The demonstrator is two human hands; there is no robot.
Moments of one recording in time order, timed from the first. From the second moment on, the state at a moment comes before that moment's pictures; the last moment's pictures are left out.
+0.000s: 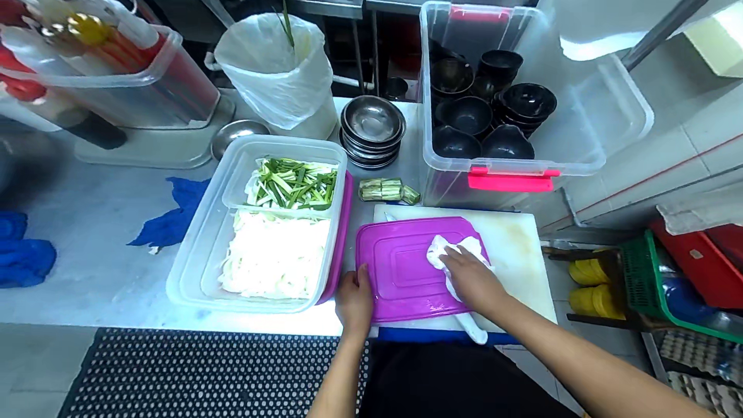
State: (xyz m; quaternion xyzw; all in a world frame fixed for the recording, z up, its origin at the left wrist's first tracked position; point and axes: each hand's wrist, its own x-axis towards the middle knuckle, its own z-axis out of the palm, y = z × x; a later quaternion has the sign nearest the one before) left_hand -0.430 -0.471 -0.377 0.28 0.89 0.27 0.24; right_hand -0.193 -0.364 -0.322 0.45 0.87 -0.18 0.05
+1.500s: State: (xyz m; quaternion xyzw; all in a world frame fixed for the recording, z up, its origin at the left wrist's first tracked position) left_hand -0.111 -0.232 -0.118 0.87 0.21 0.29 0.33; right_hand 0.125 -0.572 -0.277 0.80 0.28 -0.08 -0.52
